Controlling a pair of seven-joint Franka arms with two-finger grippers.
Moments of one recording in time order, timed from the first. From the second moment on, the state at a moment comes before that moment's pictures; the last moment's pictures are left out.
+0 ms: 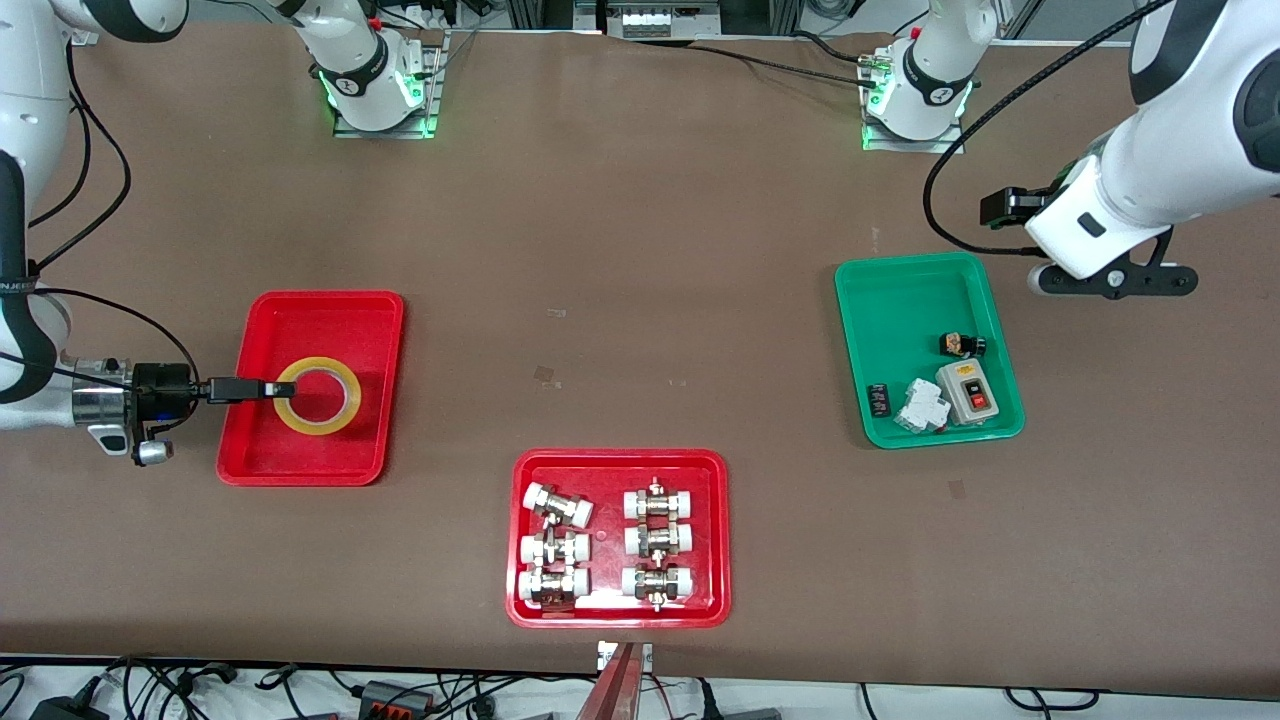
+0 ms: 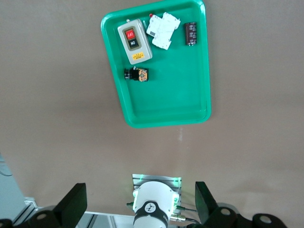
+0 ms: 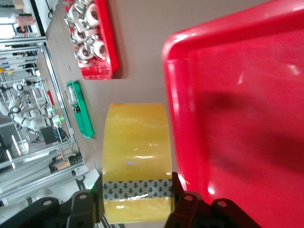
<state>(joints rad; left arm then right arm) 0.13 0.15 -0.37 -1.45 0.12 1.22 -0.21 -0.30 0.78 -0.03 -1.44 0.84 1.55 -0.57</state>
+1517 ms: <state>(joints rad) -0.06 0.14 -0.09 -1.42 0.08 1.33 -0.21 -0.20 0.77 0.00 -1.42 0.36 1.73 -0.75</state>
